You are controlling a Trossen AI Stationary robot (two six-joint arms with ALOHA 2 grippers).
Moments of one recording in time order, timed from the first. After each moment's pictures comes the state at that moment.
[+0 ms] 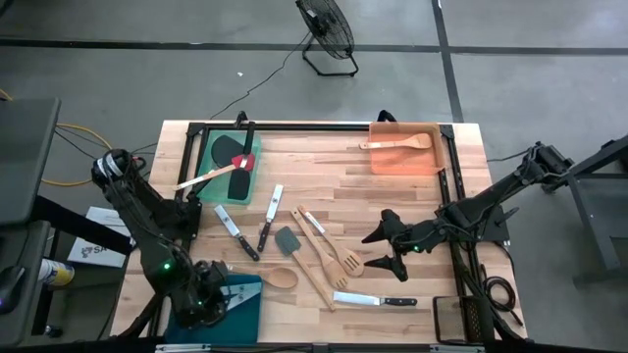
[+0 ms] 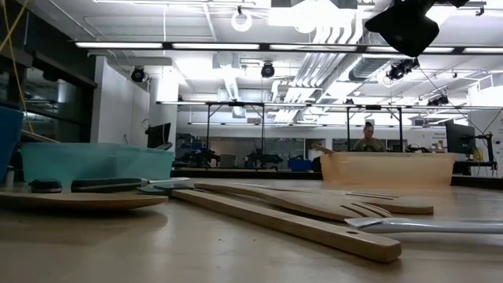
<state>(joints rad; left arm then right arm) -1.01 1.37 0.98 -0.71 -0.22 -1.59 0.51 1.11 0.67 0.01 0.25 0.53</state>
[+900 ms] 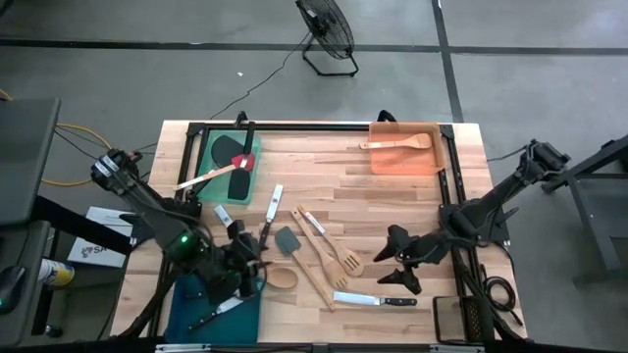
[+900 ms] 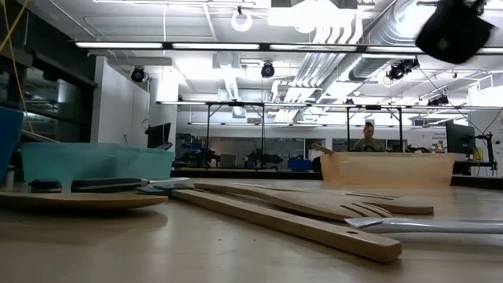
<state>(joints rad) -0.72 1.37 1.20 -0.77 -0.68 -0.86 0.63 1.11 0.67 -0.13 0.17 0.74</state>
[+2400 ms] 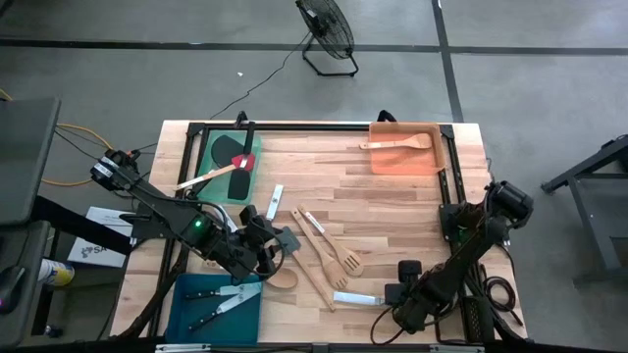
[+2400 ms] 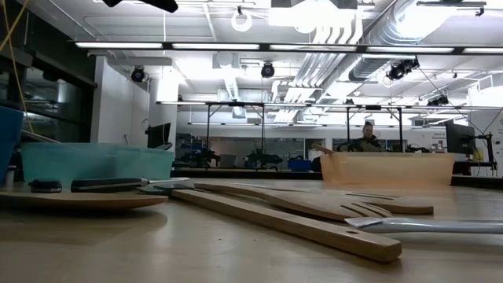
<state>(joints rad) -0.58 1.37 1.20 -0.66 -0.68 -0.76 0.87 1.76 1.04 -0.72 0.06 0.93</state>
